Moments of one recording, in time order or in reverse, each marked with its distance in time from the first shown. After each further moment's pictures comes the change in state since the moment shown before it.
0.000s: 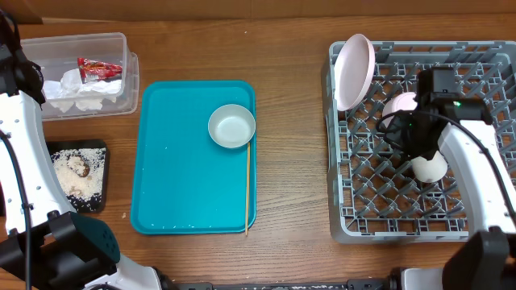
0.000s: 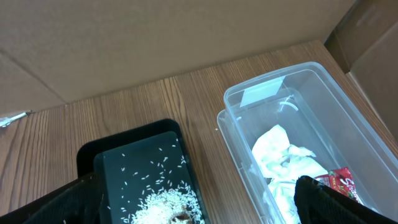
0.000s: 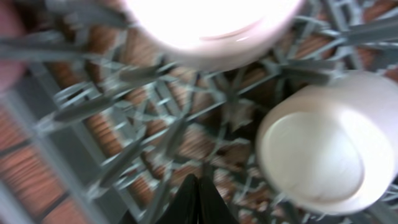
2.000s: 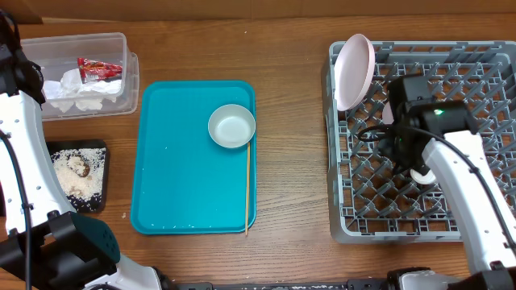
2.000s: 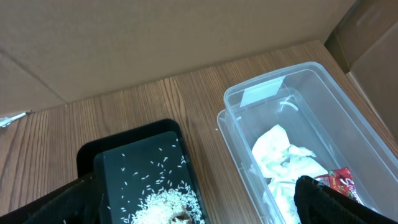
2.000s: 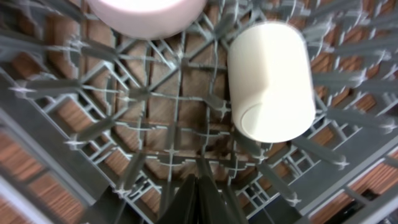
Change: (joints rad) left arm 0.000 0.000 0.000 0.000 0.000 0.000; right arm 0.188 -0.109 0.018 -0.226 0.247 0.328
